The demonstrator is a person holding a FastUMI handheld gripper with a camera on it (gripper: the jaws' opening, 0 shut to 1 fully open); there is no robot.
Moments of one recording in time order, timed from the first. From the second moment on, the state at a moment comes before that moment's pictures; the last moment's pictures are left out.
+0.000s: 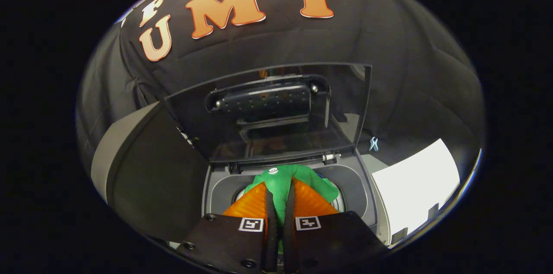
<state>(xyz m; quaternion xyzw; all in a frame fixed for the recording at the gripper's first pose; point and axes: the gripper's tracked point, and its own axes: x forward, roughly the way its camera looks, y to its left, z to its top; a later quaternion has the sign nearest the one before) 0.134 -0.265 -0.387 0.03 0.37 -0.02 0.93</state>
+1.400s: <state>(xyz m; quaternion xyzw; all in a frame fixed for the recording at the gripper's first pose) 0.137 -0.291 -0.498 0.03 0.45 -0.08 0.89</state>
